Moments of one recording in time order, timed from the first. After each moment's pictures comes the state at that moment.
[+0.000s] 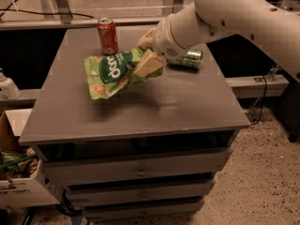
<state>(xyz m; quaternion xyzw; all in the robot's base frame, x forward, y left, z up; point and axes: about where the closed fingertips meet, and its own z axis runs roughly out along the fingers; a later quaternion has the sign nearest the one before) 0.634 0.007 0.913 -0.64 0.64 0.08 0.41</state>
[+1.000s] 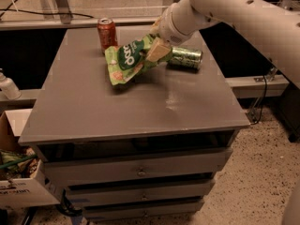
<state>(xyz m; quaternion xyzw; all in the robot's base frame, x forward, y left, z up) 0.715 -0.026 0.910 -0.65 0.64 -0.02 0.40</state>
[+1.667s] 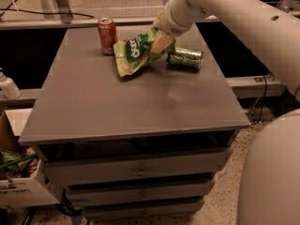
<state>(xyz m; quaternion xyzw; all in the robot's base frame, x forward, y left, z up) 0.767 -0.042 0.909 -0.65 0.65 -0.07 0.39</state>
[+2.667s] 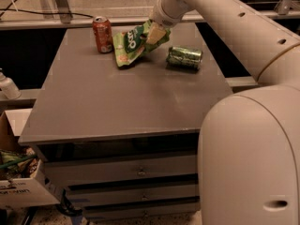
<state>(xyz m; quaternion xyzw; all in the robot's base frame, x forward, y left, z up) 0.825 -0.030 0.912 -0.65 0.65 -0.09 0.39</state>
